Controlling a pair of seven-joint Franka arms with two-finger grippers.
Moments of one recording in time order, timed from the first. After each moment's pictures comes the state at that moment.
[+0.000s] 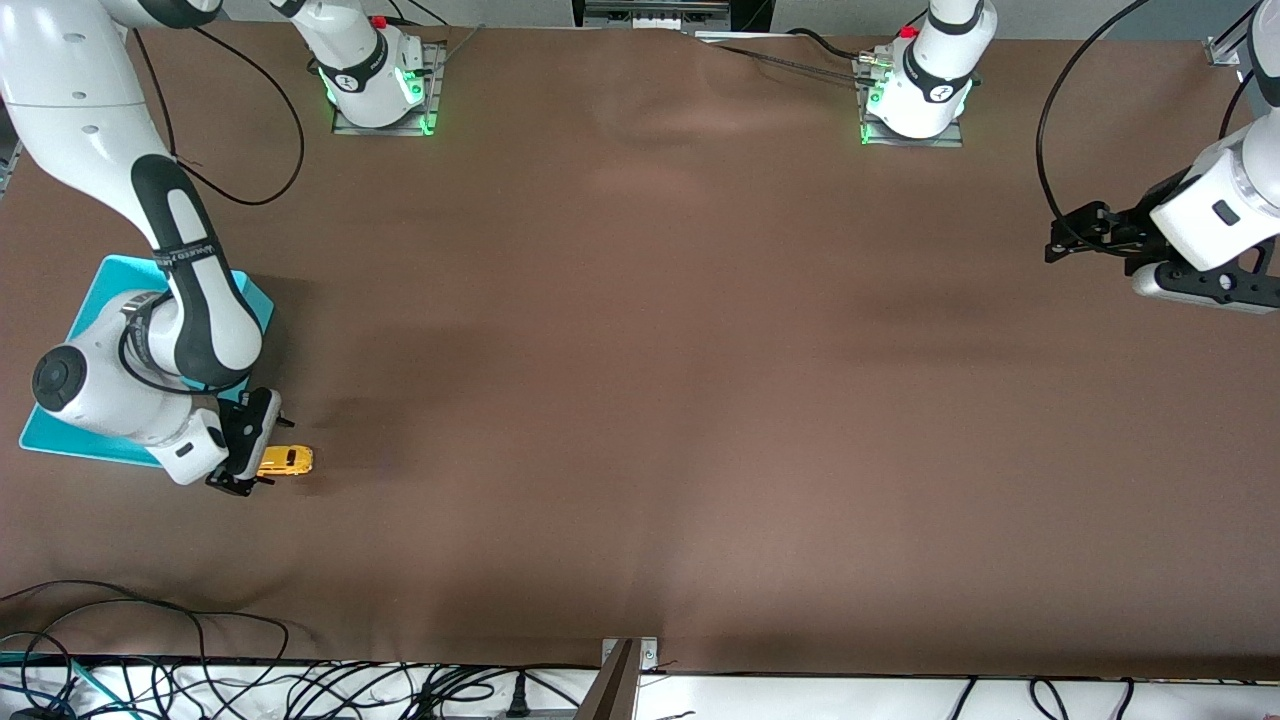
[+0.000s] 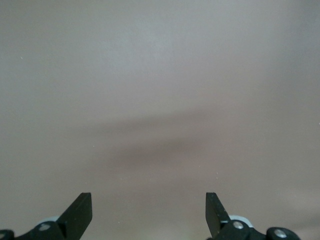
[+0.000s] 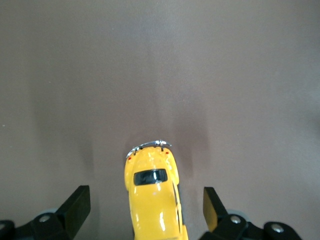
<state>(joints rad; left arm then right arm) -0.02 0.04 0.02 -1.64 -0.06 1.57 0.13 -0.15 0.77 0.07 -1.56 0.13 2.36 -1.66</state>
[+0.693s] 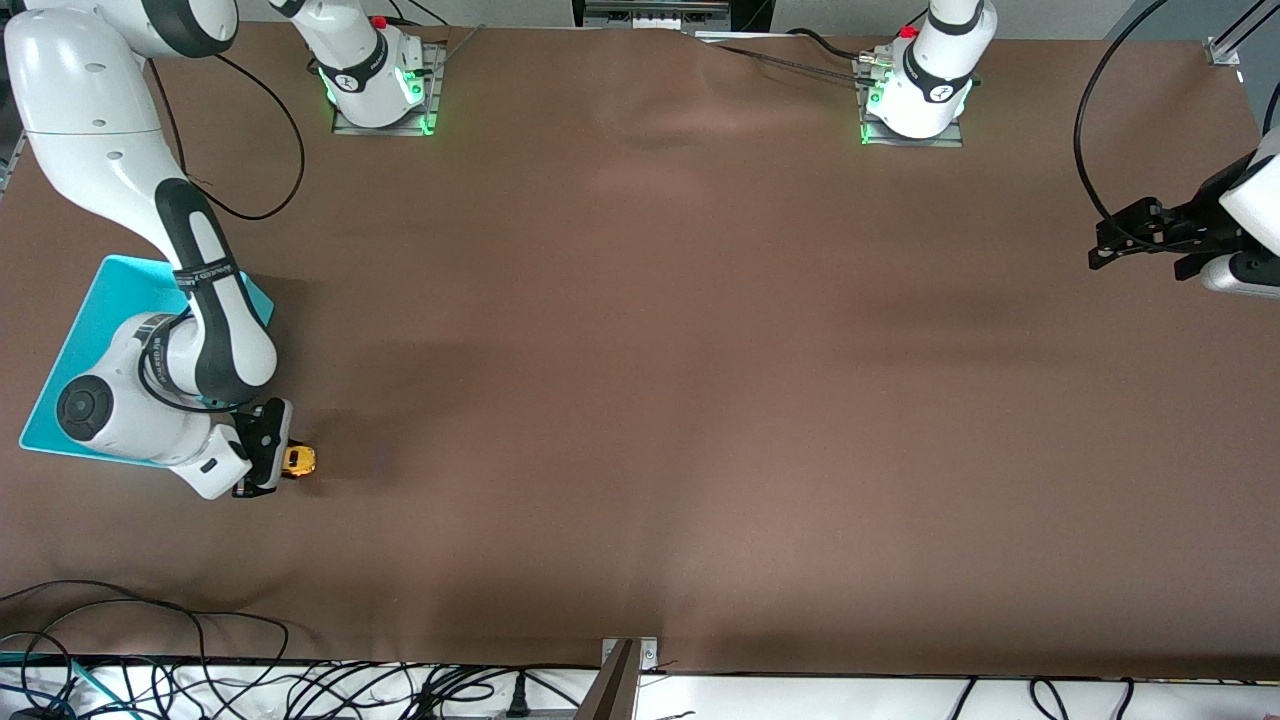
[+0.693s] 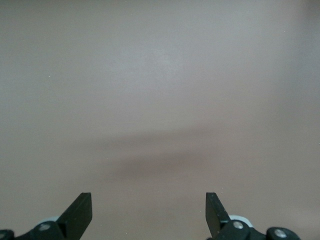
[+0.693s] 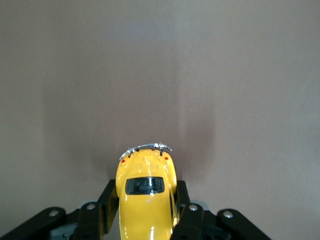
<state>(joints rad) 0.00 0.05 0.04 -1.58 -0.04 1.57 0.13 -0.12 0.82 0.07 -1.49 0.05 2.31 -1.67</state>
